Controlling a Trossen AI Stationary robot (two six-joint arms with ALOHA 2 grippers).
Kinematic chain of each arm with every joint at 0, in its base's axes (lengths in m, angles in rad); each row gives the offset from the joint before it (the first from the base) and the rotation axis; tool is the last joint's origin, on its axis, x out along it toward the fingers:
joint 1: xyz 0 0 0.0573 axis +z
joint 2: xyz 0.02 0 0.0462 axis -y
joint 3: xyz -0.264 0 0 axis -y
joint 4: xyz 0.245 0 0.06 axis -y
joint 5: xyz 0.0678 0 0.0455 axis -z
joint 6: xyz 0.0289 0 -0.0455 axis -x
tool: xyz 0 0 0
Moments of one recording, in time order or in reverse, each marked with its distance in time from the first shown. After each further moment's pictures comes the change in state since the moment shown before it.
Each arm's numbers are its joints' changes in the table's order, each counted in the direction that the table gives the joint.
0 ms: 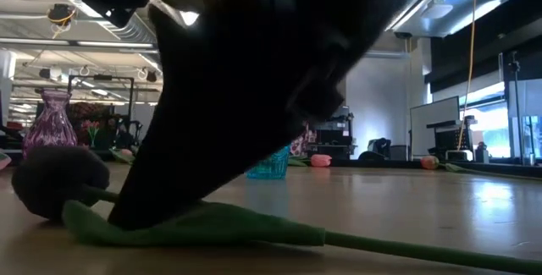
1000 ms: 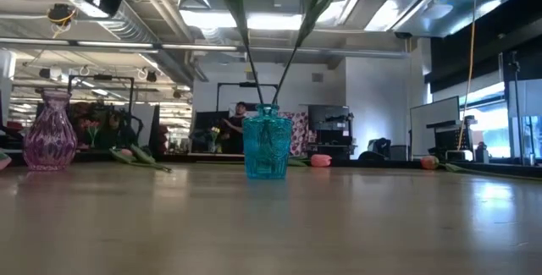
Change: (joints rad) left arm -0.123 0.003 -0.106 0.252 -0.128 -0.085; right arm 0.058 0.445 -0.131 0.394 0.539 0.521
